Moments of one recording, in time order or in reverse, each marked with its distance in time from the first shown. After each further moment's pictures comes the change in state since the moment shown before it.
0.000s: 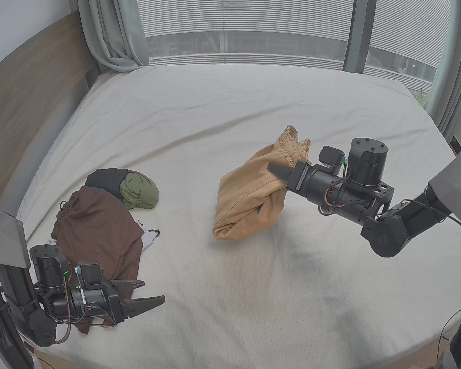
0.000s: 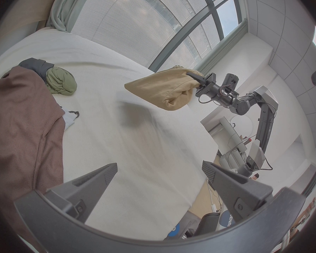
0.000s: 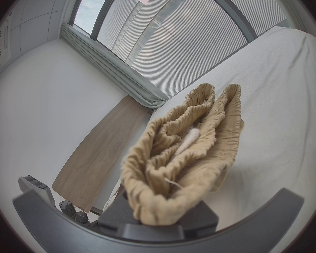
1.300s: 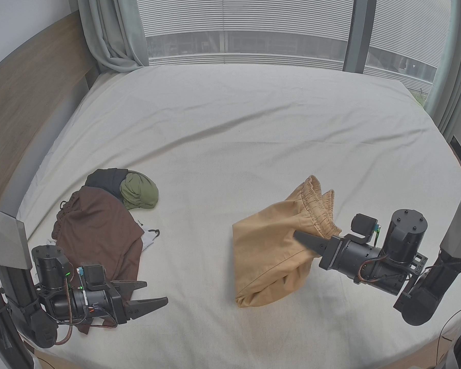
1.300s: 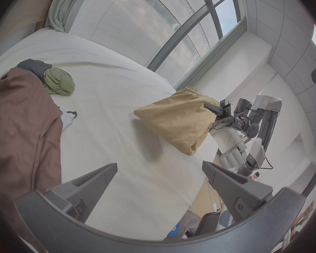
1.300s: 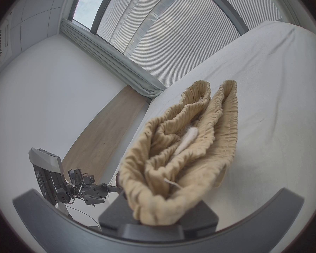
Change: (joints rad) left arm -0.023 -0.003 0.000 0.000 0.018 0.001; right arm 0.045 -0.089 0.662 -0.500 -0.016 0.001
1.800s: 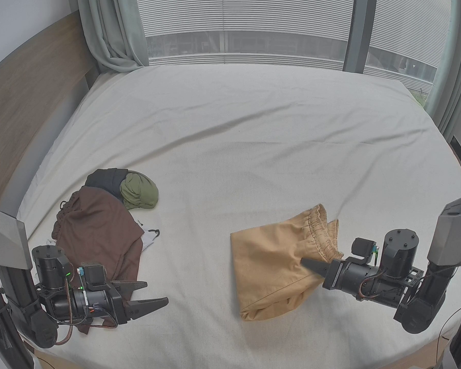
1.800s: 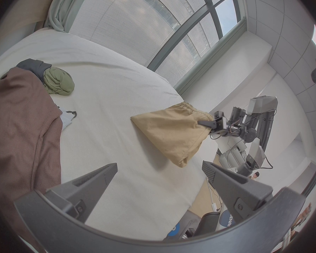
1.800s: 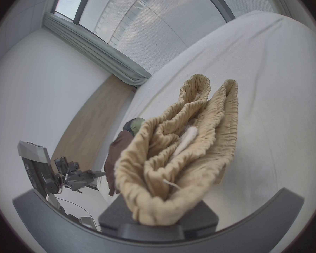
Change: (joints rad) left arm -0.002 0.001 0.000 0.000 0.000 0.000; right arm -0.039 0.096 0.110 -0.041 0.002 0.003
